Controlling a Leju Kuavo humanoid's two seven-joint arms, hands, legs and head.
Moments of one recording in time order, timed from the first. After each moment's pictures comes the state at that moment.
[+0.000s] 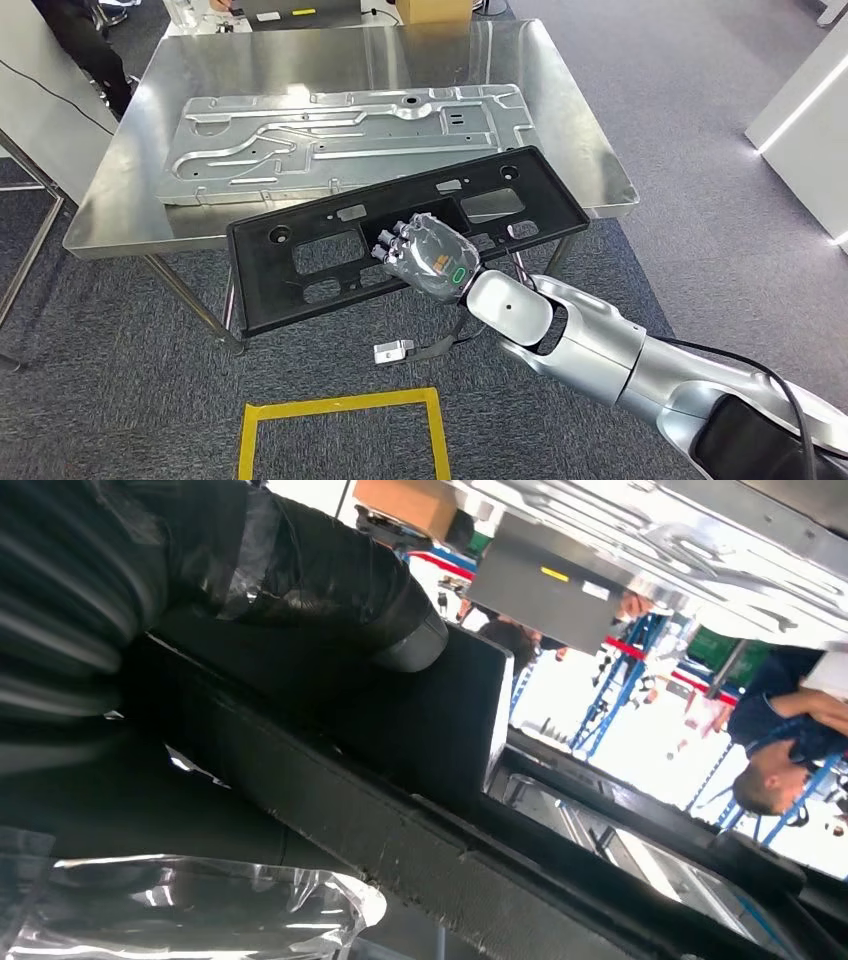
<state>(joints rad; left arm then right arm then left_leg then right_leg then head) 0.23 0.25 0.67 0.02 -0.63 -0.66 -0.30 -0.94 -0.26 1.25 -1.08 1.28 -0.25 -0.10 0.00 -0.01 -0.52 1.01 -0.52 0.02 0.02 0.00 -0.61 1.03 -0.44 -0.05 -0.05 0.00</state>
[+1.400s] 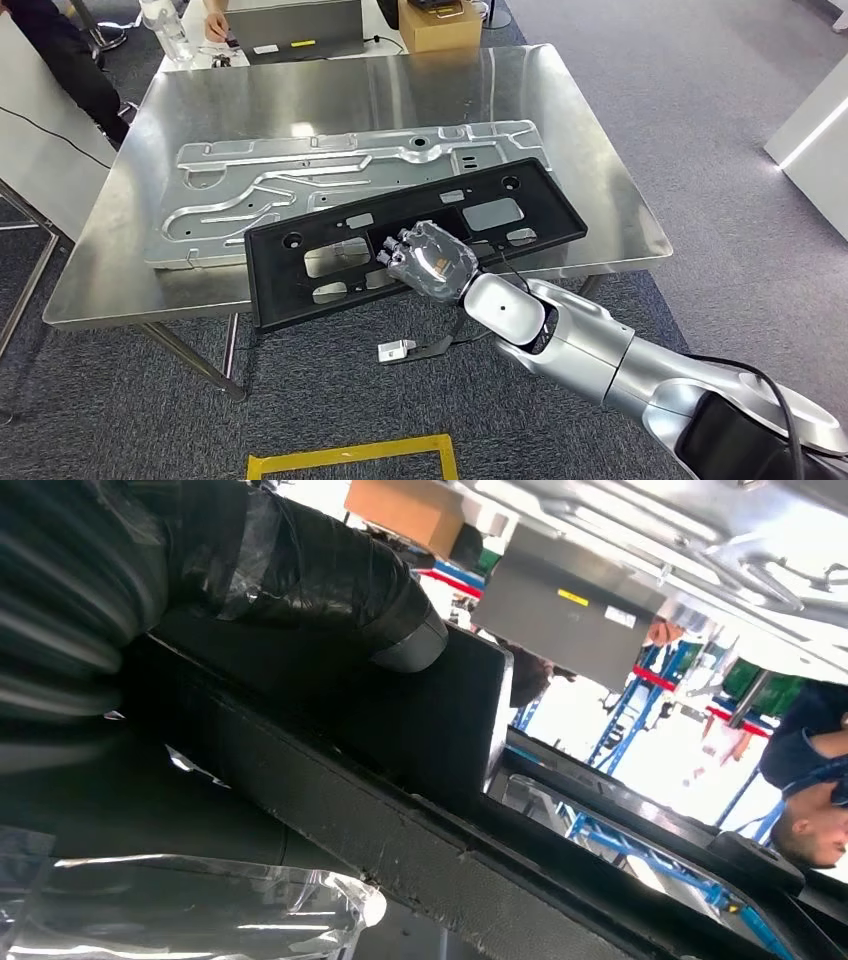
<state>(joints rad) 0.24 0.28 0.70 0.02 -0.70 -0.69 -0.32 -0.94 -0.23 1.27 -0.95 1.27 -0.30 -0.11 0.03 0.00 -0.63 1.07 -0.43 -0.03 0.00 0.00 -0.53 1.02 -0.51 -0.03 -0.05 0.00</state>
